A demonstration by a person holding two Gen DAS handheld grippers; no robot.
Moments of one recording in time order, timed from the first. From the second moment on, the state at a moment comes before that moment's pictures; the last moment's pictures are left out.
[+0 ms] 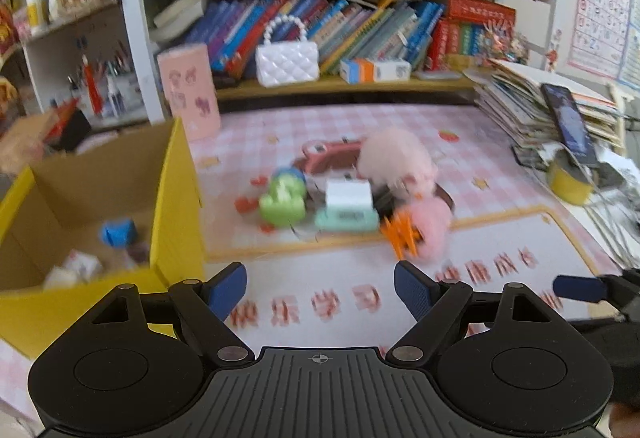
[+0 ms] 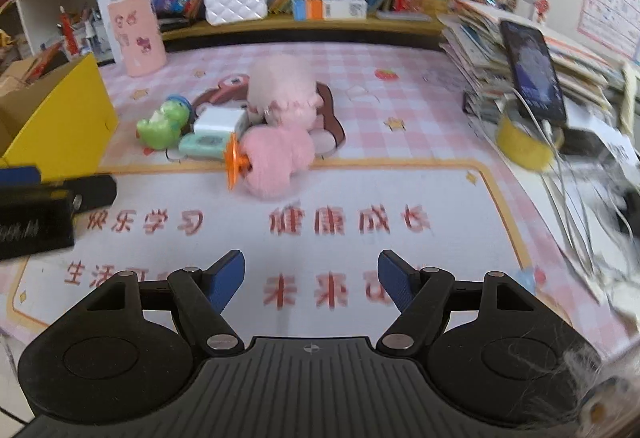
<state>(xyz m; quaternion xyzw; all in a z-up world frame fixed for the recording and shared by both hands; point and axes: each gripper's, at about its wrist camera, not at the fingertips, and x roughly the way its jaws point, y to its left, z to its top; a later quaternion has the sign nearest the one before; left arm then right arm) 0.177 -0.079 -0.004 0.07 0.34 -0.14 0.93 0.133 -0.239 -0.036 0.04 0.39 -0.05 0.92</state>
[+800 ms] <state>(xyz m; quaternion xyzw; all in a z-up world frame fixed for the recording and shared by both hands) 0.275 -0.111 -0.006 0.06 0.37 -0.05 0.93 0.264 -0.251 -0.077 0.03 0.38 0.08 0.92</state>
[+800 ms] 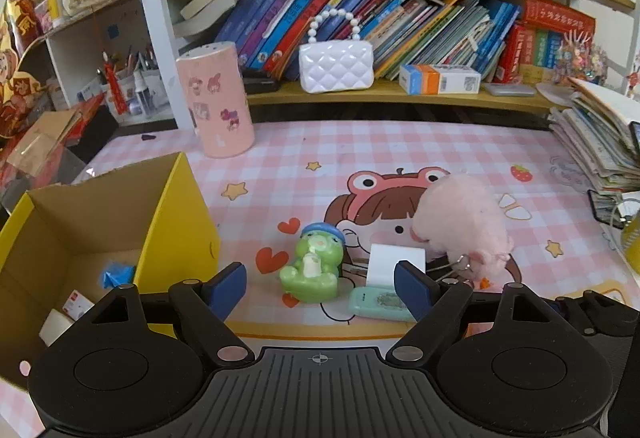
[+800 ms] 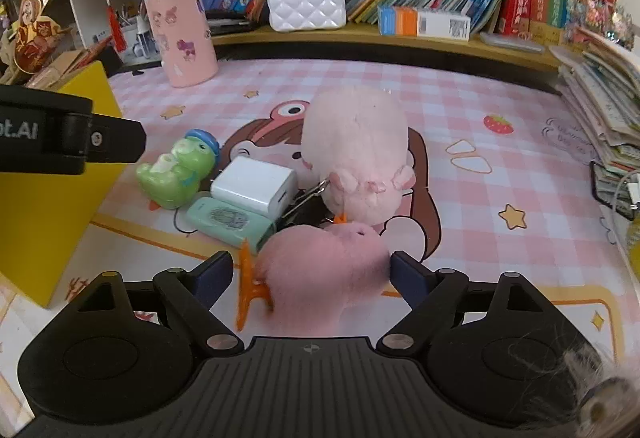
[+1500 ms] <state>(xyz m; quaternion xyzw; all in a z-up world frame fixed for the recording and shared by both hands) 0.355 -0.113 -0.079 0.03 0.45 0.01 0.89 0.226 -0.278 -0.040 0.07 0.36 0.07 0.93</state>
